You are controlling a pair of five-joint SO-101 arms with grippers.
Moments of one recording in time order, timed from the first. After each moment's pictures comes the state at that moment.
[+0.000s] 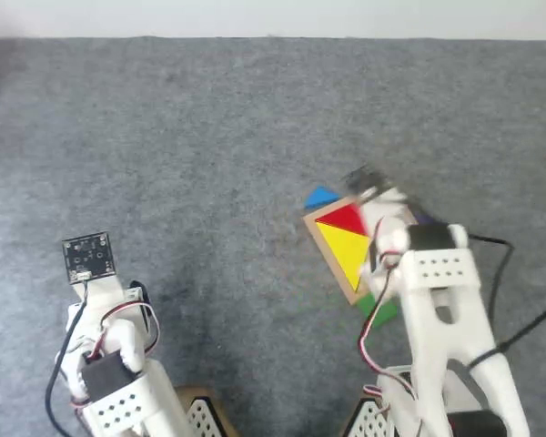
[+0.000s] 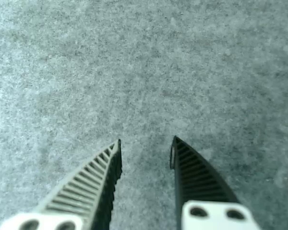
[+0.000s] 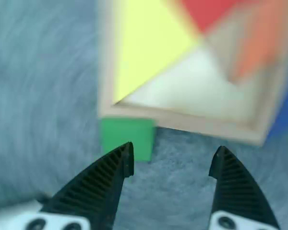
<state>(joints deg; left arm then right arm) -33.5 -103.1 96.6 72.0 -6.6 -9.3 -30.9 48.7 73.7 30.9</state>
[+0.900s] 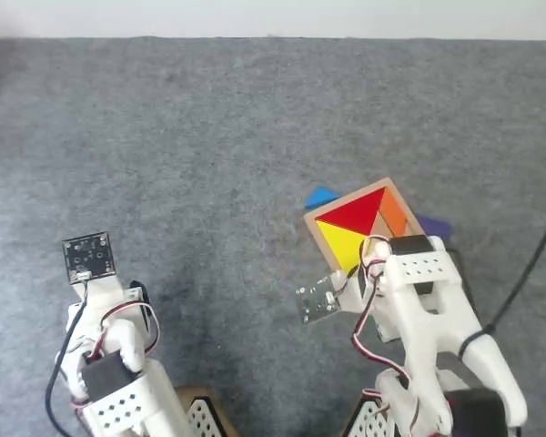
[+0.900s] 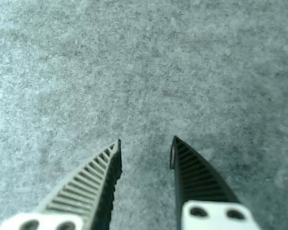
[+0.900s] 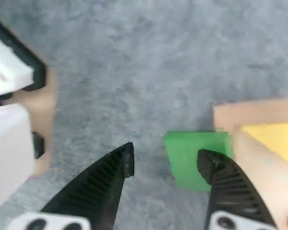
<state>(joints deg) -33.5 -103.1 96.6 72.0 -6.6 -11.1 -22.7 56.8 72.7 95.3</state>
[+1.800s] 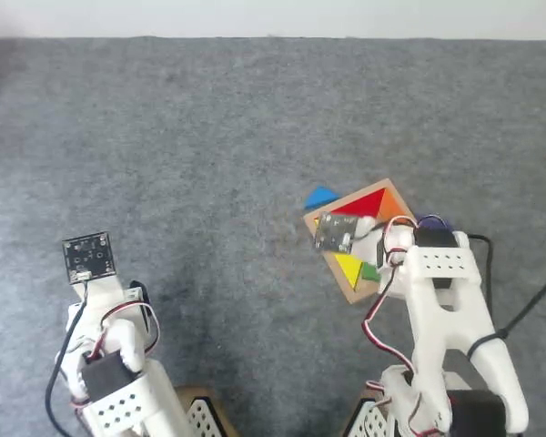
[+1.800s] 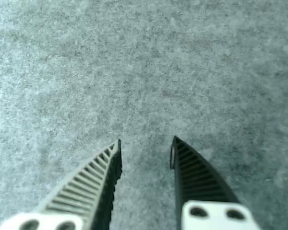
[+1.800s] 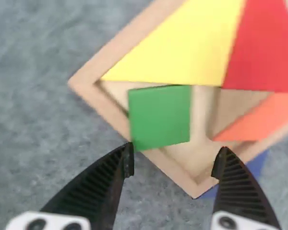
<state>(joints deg) -33.5 -103.1 96.6 72.0 -6.6 -3.9 -24.4 53.5 58.2 74.8</state>
